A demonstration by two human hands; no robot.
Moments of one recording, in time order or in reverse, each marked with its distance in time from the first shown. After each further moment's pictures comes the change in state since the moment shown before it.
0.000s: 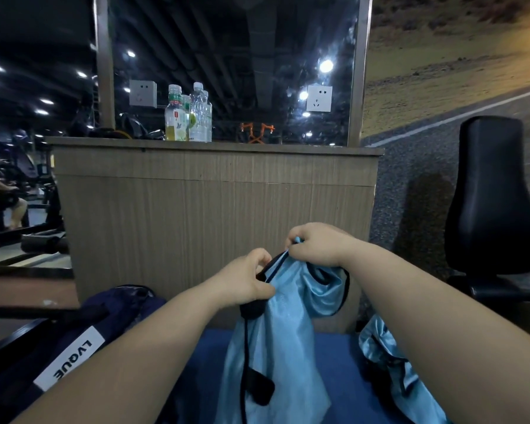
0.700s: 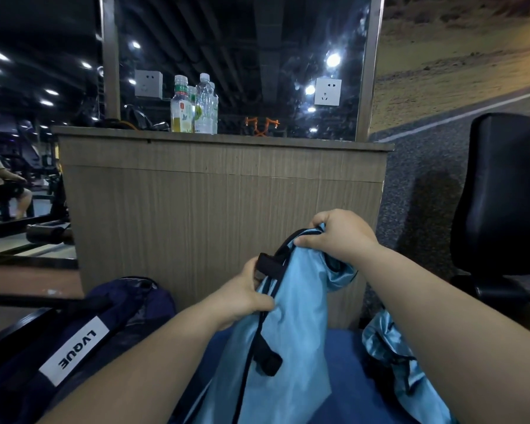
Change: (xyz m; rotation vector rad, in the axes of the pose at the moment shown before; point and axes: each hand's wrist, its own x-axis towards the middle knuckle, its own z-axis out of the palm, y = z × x) left_hand -0.015 -0.033 0.024 -0.479 -0.041 -0.153; right_hand 0.003 0.019 0.005 -0.017 0.320 0.099
